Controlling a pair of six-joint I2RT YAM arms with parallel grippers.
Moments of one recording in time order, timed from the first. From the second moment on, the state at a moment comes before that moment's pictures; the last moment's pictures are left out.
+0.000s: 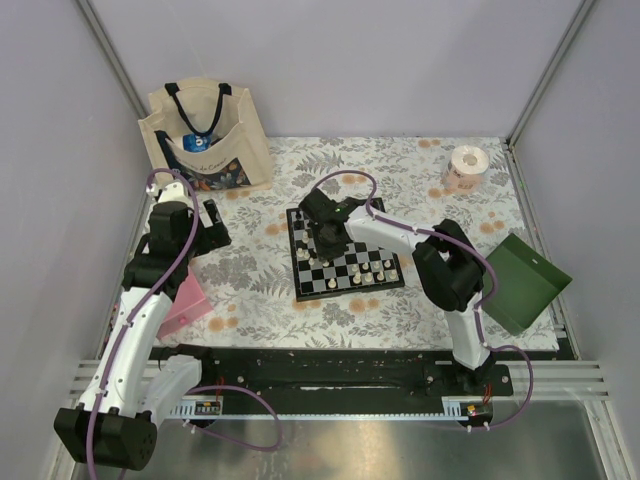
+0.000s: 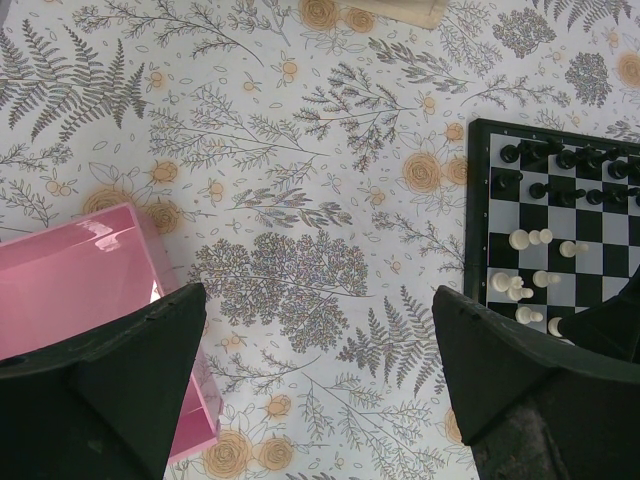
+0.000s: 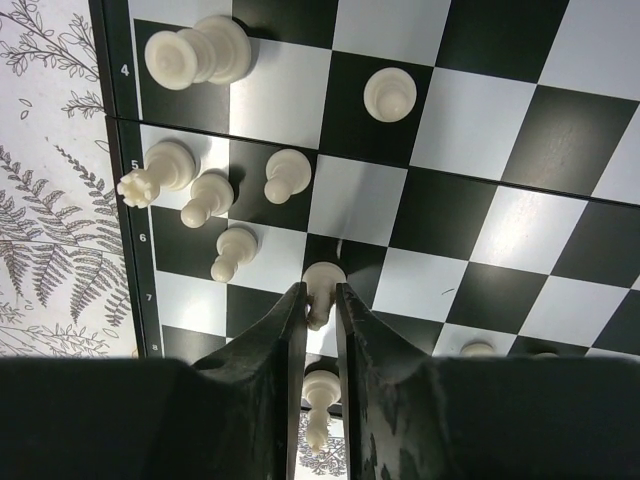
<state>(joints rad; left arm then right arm) -0.11 0.87 0.89 -0.62 -0.16 -0.35 0.81 2.06 1.59 -0.70 0.09 0.52</state>
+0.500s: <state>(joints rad) -0.11 0.87 0.89 -0.62 -0.16 -0.35 0.81 2.02 1.57 -0.70 0.11 0.49</state>
